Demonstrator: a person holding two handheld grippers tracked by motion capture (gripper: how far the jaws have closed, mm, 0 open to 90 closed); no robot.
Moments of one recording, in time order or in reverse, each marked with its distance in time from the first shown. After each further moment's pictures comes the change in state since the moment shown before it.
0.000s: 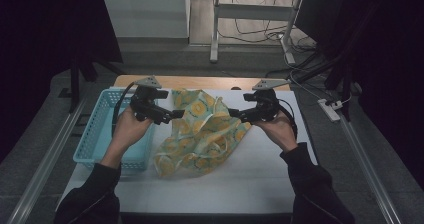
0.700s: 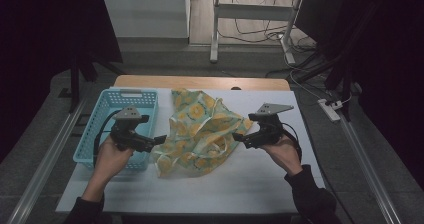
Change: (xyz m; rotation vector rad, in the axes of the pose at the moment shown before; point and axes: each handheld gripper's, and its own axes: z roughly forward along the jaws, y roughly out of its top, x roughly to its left) left arm -0.018 -0.082 -0.027 -0.009 0.075 -0.041; right arm 0.024 -0.056 -0.011 0.023 0.003 -0.025
